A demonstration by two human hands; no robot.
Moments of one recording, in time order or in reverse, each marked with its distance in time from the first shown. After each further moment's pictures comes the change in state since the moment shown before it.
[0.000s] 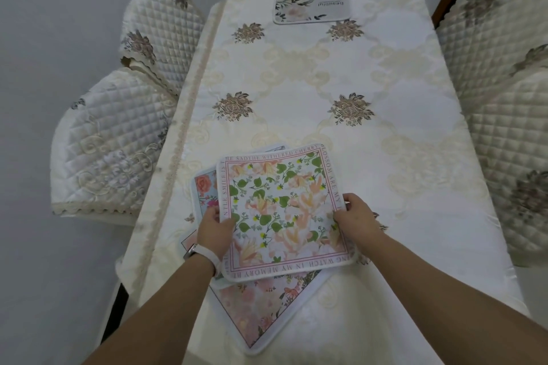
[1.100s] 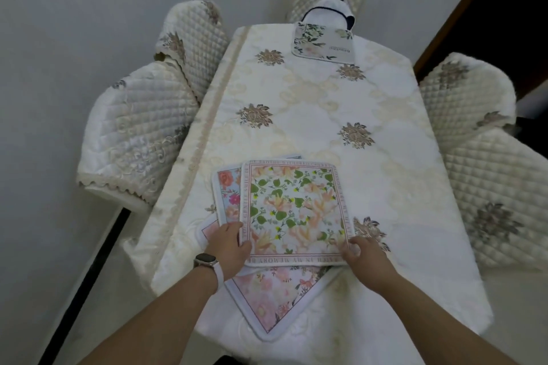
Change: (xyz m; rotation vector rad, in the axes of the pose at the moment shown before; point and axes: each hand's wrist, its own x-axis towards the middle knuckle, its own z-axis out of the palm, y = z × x) left_hand -0.017 -0.060 -0.064 0.585 -0.305 0.316; right_hand -0.098 0.019 0.029 -0.639 0.089 -0.045
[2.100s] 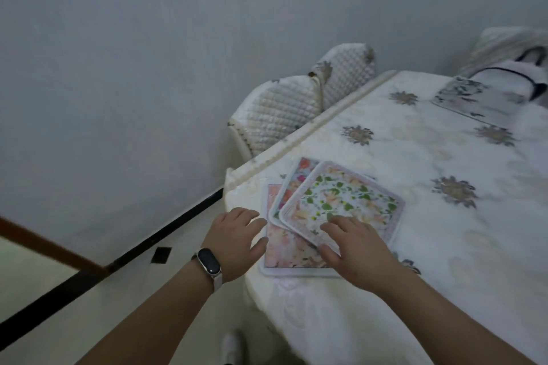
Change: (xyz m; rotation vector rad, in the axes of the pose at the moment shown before) left_hand -0.230 0.105 0.063 0.540 0.714 -0.071; right_hand -0.052 -0.015 -0.076 -0.573 -0.044 -1.324
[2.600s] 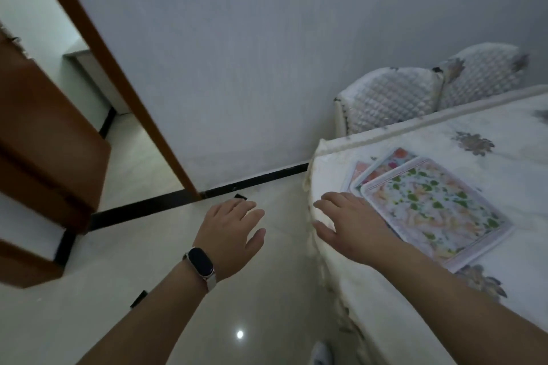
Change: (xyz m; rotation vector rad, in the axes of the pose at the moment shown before) left_hand -0.216 0.021 -0.063 0.148 0.075 -0.458; right_hand -0.022 -0.138 0.008 -0.023 -0.029 -0.488
